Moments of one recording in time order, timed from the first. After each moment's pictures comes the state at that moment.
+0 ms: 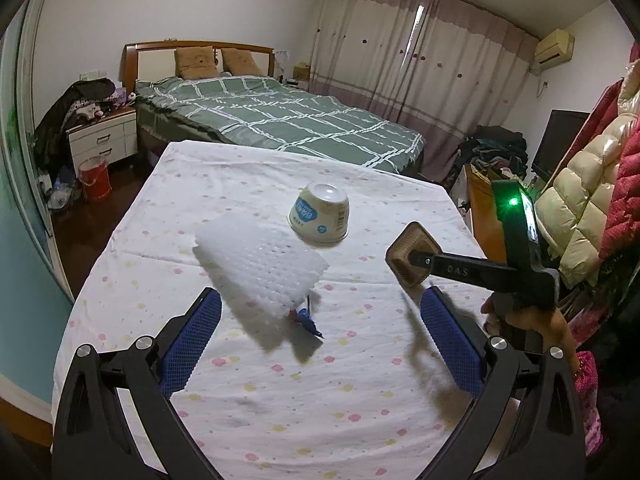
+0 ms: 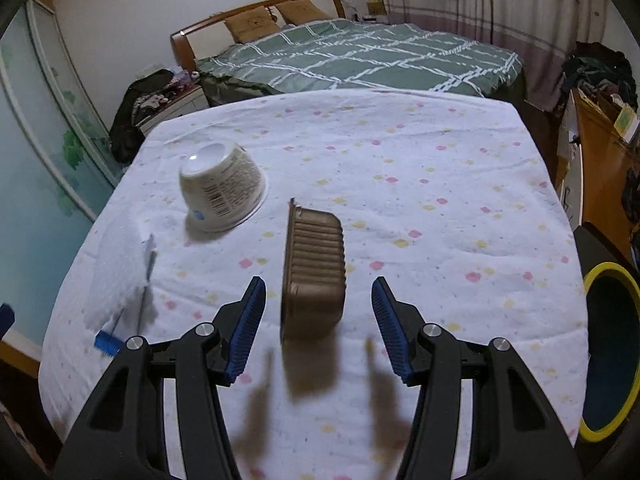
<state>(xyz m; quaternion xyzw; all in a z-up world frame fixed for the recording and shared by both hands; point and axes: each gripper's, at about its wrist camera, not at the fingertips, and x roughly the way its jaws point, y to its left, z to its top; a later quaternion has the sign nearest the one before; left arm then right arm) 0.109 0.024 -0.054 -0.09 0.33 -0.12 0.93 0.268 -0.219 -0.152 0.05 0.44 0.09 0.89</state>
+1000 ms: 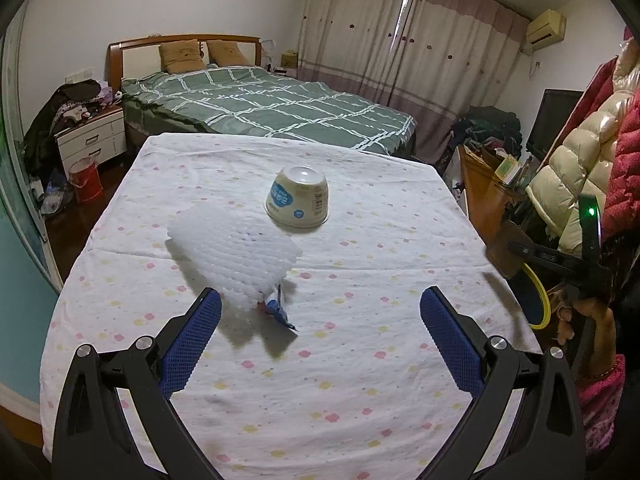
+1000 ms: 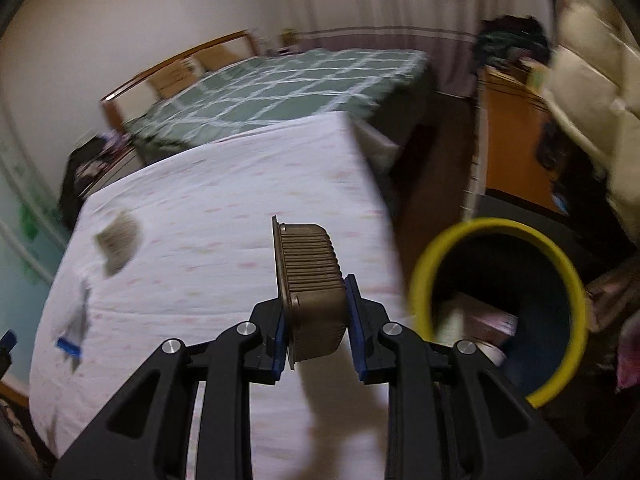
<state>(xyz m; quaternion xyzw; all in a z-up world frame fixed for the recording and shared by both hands) 0.119 -0.011 -0.064 -0.06 0.35 -0.13 0.92 0.189 -0.405 -0.132 0.12 0.39 -0.07 0.91</state>
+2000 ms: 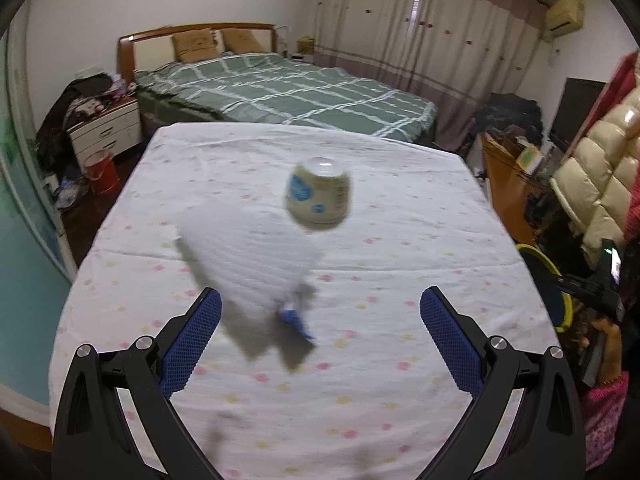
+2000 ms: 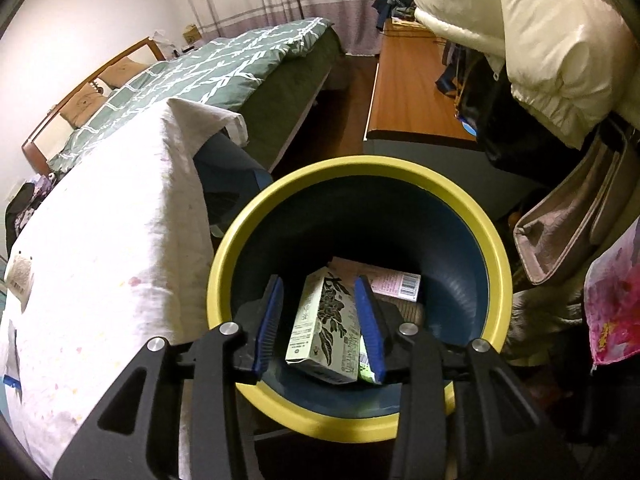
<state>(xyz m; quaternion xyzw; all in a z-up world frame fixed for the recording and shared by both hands) 0.148 -0.006 -0.074 -0.05 0.38 -0.09 0.92 0.175 -0.511 -0.192 0.17 0.42 -0.17 0.87</state>
